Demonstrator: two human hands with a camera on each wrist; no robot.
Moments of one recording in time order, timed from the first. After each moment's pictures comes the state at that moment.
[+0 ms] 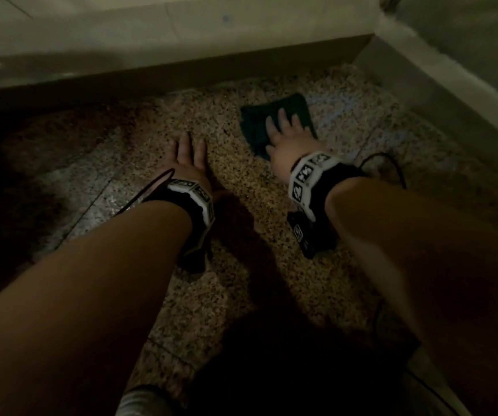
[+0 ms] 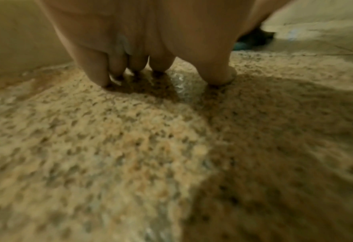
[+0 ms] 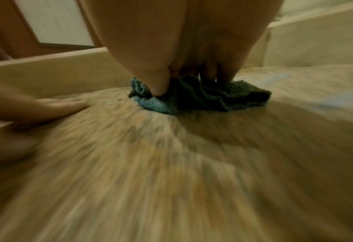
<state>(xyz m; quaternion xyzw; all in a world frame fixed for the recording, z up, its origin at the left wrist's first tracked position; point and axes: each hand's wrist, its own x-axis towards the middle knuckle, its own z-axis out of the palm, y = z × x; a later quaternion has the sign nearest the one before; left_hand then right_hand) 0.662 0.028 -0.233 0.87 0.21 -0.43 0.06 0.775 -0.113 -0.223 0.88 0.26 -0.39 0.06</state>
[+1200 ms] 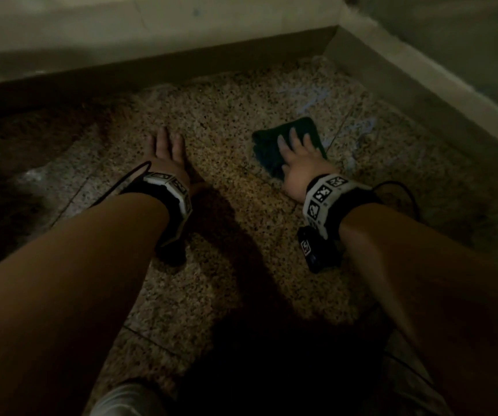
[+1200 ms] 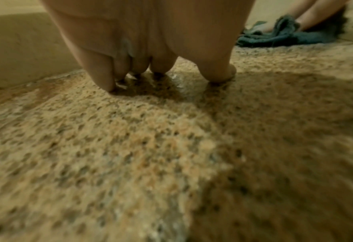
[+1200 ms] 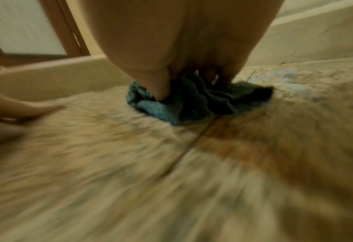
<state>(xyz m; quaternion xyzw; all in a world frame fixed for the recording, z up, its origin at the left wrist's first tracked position) 0.661 0.015 -0.221 0.88 0.21 -0.43 0.01 0.750 -0.181 -0.224 0.89 0.21 -0.40 0.05</state>
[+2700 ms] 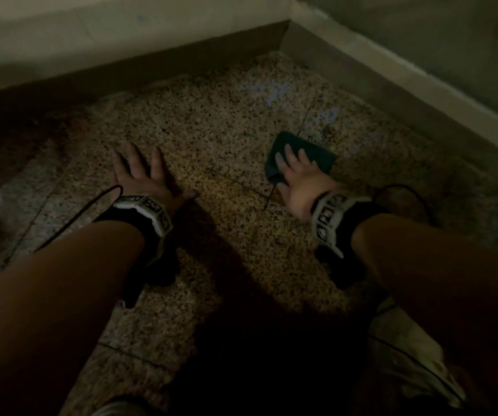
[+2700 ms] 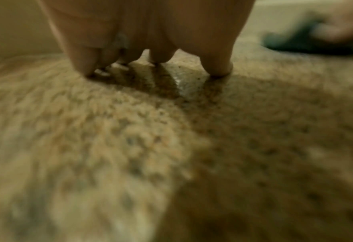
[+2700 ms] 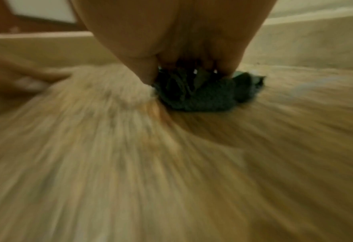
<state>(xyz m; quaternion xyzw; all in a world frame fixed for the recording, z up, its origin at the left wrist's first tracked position) 0.651 -0.009 -0.233 0.89 0.24 -0.38 0.05 0.734 -0.238 -0.220 0.89 0.20 -0.41 0.09</state>
